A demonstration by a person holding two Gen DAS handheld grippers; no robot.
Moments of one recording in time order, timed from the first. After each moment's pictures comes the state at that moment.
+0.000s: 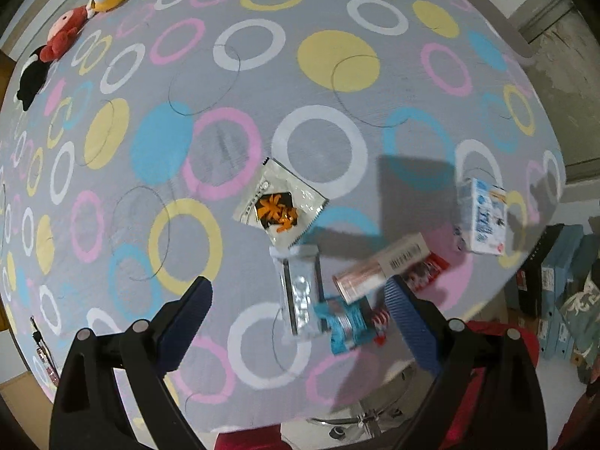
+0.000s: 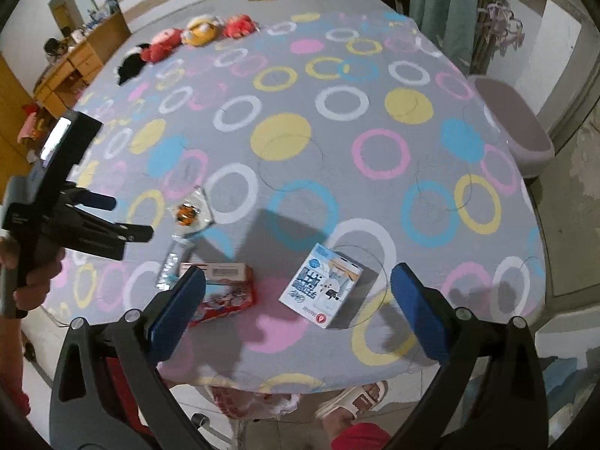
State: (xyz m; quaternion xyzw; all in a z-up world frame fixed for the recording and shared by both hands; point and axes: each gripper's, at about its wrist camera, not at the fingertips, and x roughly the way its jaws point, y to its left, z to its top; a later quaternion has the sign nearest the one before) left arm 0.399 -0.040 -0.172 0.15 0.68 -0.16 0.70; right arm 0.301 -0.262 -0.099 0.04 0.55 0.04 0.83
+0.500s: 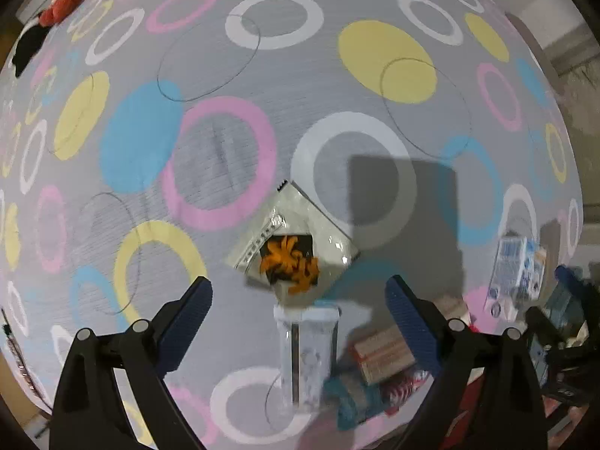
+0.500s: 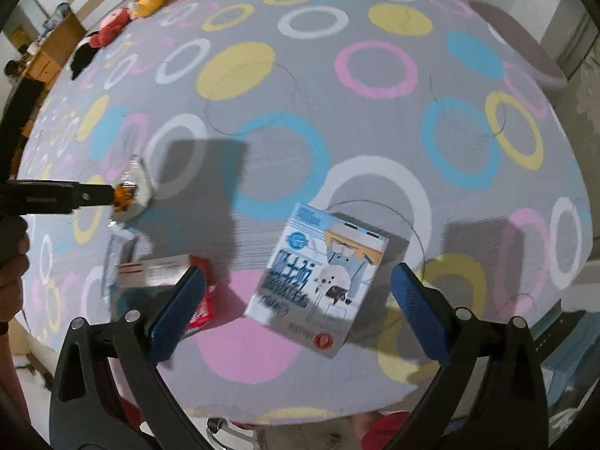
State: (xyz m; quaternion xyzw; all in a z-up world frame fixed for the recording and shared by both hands) left arm 0.446 -0.029 -0.243 0.08 0.70 -0.14 0.70; right arm 0.324 -0.269 -0.223 0.09 0.61 -0.01 0.79
